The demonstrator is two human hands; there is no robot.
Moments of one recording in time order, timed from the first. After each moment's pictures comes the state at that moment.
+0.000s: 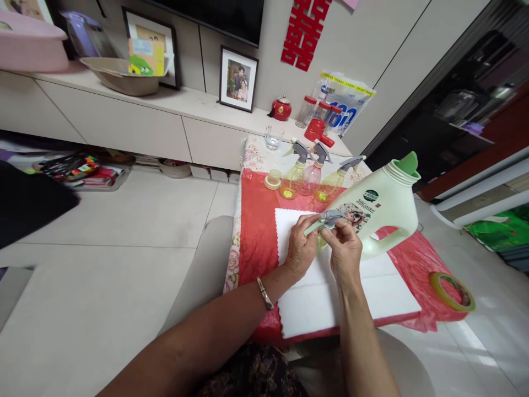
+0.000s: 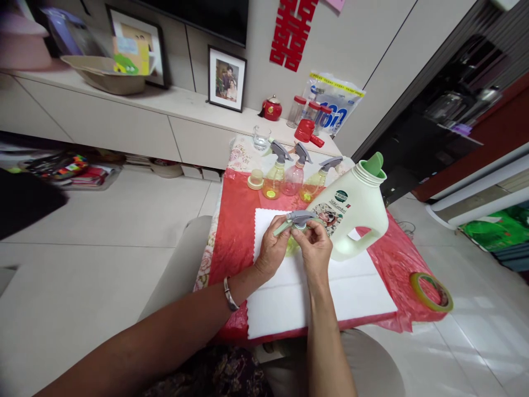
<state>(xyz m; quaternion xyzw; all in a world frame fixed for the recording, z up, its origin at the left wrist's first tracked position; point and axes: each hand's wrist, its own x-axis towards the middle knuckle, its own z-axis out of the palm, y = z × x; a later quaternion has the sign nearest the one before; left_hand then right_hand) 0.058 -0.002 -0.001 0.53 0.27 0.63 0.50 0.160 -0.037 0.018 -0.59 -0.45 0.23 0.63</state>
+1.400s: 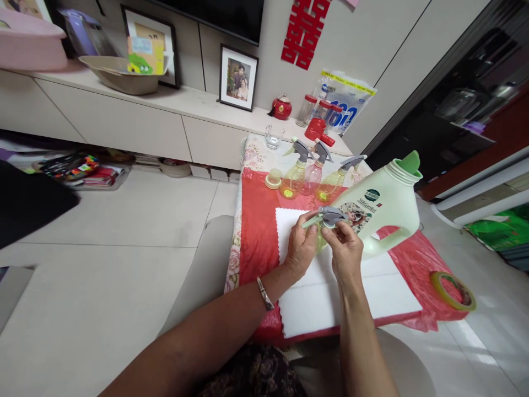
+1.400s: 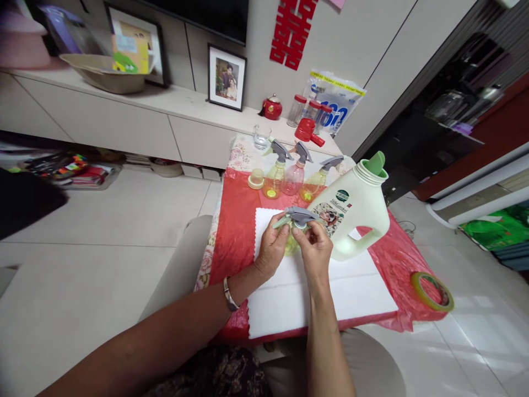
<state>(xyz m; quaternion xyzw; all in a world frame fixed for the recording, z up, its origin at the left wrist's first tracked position) 0.054 -0.009 0.012 0.40 0.25 0.60 0.64 0.157 -0.040 0.027 -0.62 -0.48 0.20 0.59</state>
